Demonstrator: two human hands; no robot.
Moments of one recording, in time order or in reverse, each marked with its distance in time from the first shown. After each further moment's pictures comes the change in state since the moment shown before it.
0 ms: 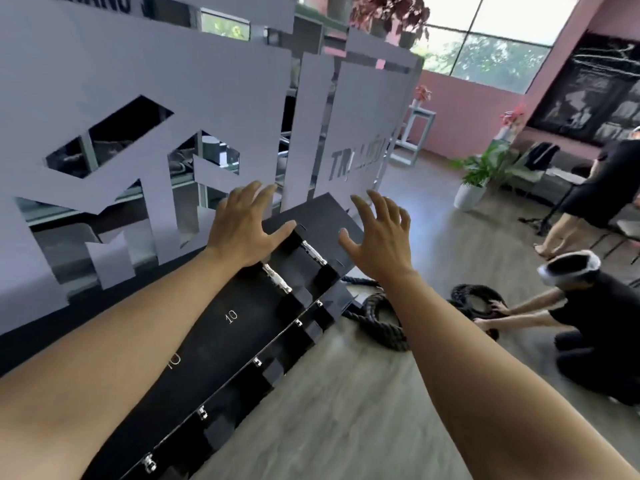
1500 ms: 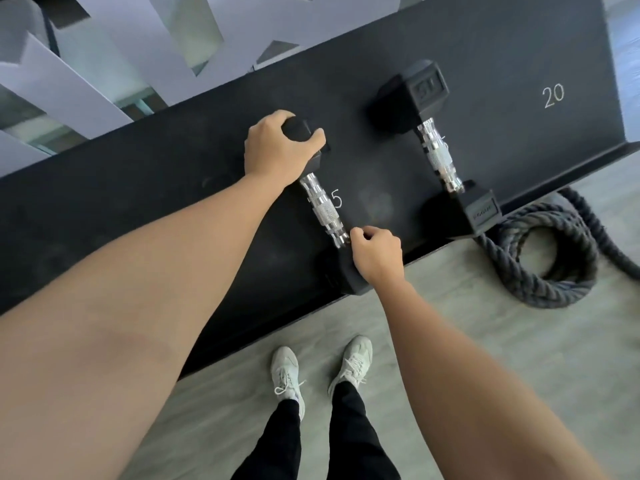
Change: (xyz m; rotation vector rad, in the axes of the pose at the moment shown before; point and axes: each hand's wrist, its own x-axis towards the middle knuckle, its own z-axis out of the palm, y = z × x) left_hand 0.101 -0.195 0.450 -0.102 -0.141 -0.980; right_hand 0.033 0.079 0.539 0.682 -1.011 0.699
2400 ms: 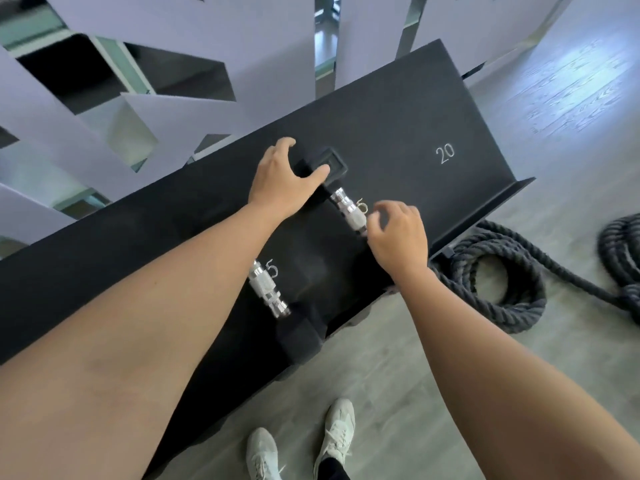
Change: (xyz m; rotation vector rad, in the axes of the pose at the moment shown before) left_hand 0.028 0.122 0.062 -0.026 -0.190 0.242; right_hand 0.074 -0.018 -0.158 -0.138 0.439 -0.435
